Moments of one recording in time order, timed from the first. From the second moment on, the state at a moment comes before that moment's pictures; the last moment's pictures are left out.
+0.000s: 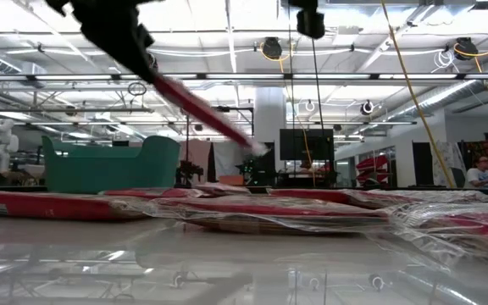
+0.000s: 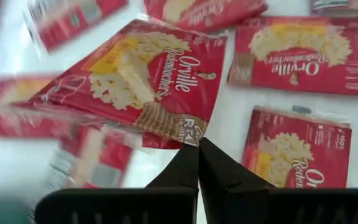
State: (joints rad) left arm -0.26 1.33 1.04 -0.67 -0.28 -0.11; right arm -0.05 1.39 1.21 -0.26 -0.24 0.76
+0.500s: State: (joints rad) left arm -0.26 1.33 1.26 -0.67 -0.33 0.22; right arm -0.23 1.40 1.29 -0.32 -0.48 0.41
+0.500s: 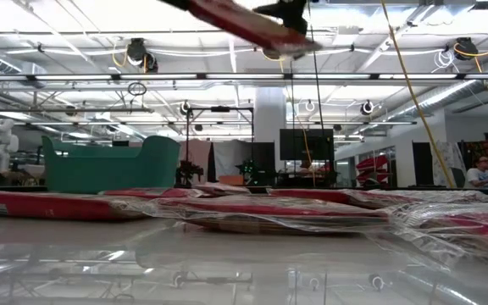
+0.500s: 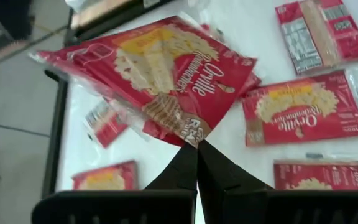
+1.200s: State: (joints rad) left arm -0.23 1.33 1.29 -0.71 -0.40 0.19; right arm -0.21 1.49 1.29 -0.38 -0.59 0.48
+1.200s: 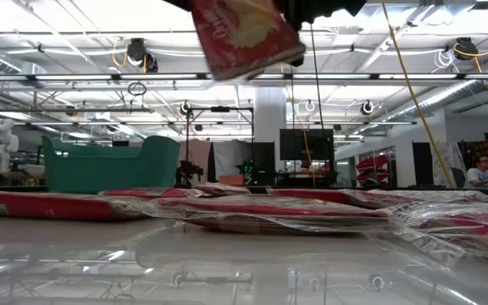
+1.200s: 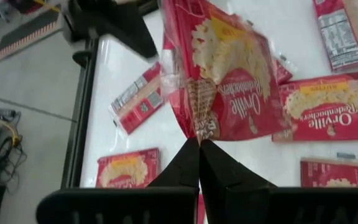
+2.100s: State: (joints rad) left arm -0.25 1.33 1.29 -0.63 -0.41 0.25; right arm 0.03 1.55 1.53 -0.65 -0.08 0.55
